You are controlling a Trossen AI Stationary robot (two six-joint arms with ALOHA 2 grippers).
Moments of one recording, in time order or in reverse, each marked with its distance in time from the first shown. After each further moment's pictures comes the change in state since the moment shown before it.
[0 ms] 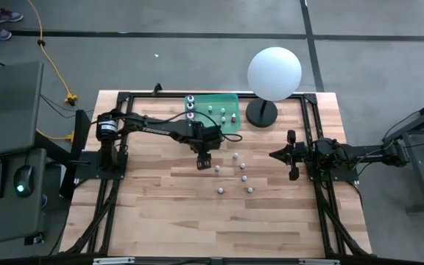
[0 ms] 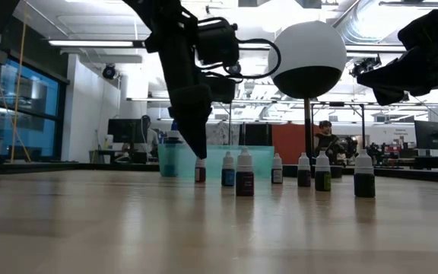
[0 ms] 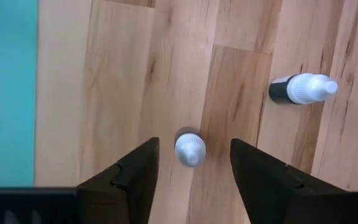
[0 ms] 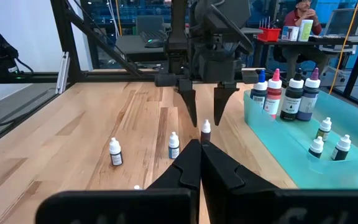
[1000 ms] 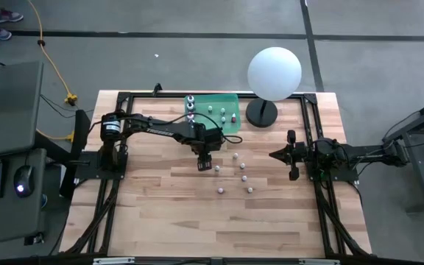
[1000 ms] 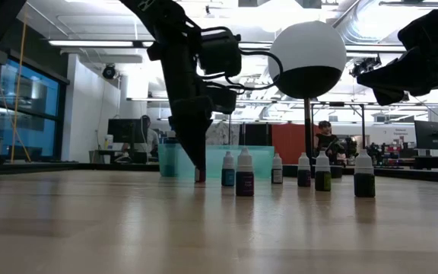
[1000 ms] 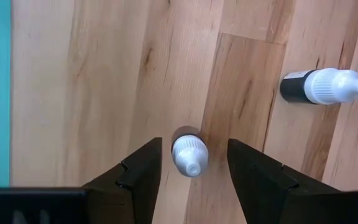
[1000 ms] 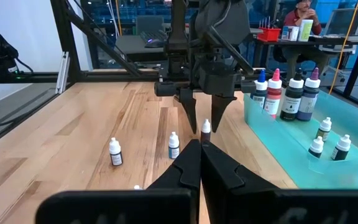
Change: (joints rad) left arm 0.000 0.043 0.002 0.005 0.009 -0.027; right arm 0.000 0.000 0.000 0.000 0.000 0.000
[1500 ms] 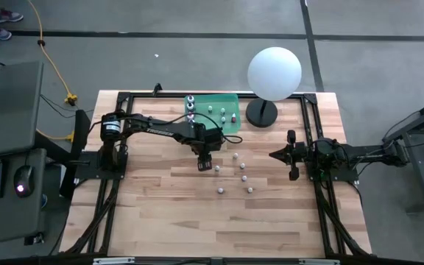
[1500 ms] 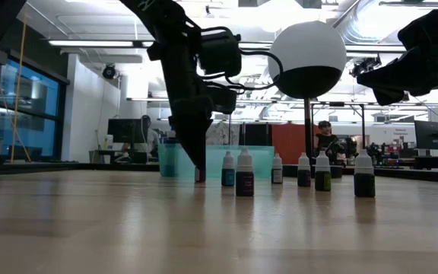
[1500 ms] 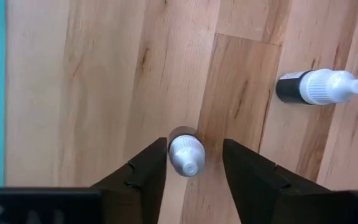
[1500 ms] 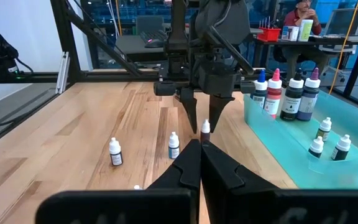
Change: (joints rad) left arm 0.000 0.000 0.000 0.000 0.013 -0.007; right arm 0.000 0.000 0.000 0.000 0.000 0.000
